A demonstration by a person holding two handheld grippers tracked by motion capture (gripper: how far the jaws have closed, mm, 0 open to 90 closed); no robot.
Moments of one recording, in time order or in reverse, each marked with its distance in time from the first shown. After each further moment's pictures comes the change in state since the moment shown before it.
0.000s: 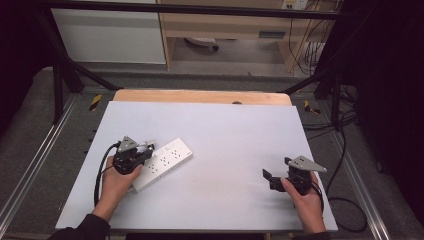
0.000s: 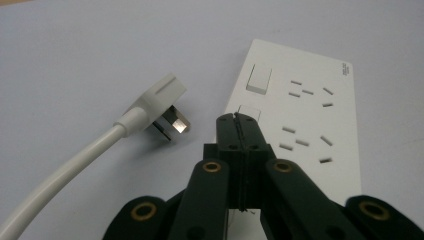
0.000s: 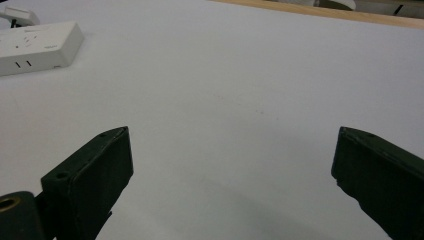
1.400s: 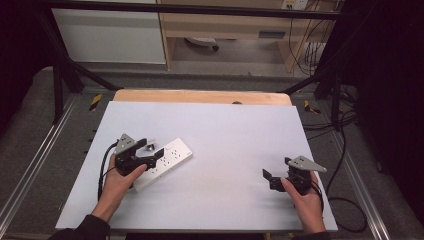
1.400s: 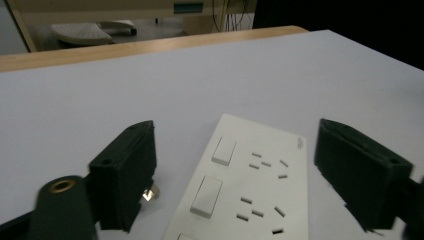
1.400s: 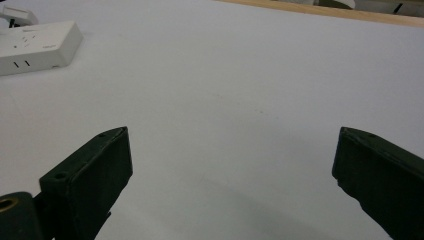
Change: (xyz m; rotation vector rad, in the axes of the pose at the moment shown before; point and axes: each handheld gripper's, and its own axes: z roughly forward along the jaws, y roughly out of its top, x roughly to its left) left arm -0.016 0.011 -0.007 -0.249 -0.041 -0.043; right arm 0.000 0.000 0.001 0.002 -0.001 0.008
